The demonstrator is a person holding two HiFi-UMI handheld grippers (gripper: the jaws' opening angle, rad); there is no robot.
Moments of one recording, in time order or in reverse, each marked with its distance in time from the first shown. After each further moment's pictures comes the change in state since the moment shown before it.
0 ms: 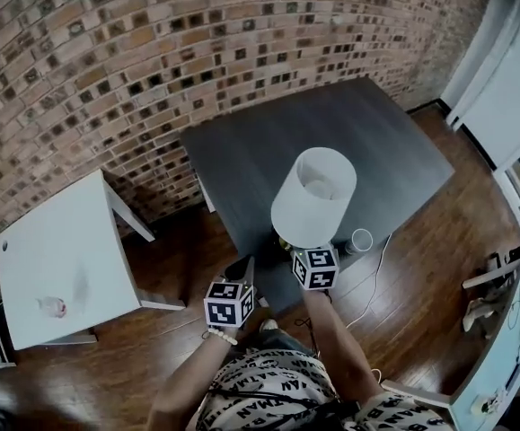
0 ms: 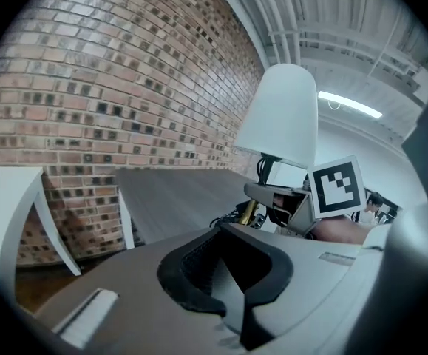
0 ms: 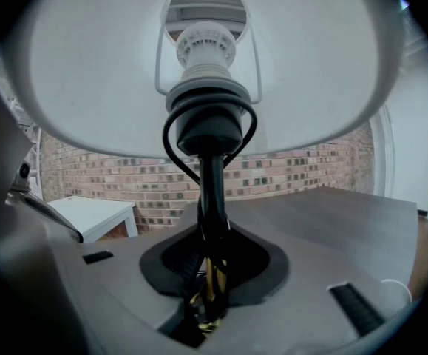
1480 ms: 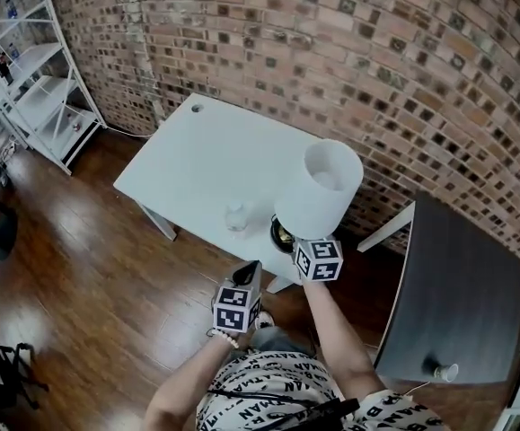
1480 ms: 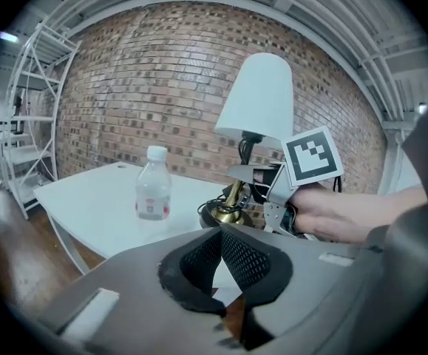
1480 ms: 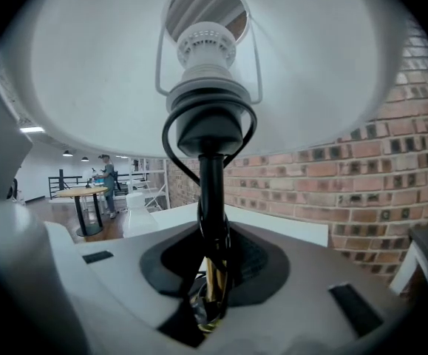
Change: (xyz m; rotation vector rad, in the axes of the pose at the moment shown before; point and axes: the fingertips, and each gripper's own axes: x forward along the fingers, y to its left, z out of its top) left arm -0.405 0.328 -0.109 -0.349 -0.247 0.767; right arm 0.078 0.661 0.018 -0.237 -0.008 0.934
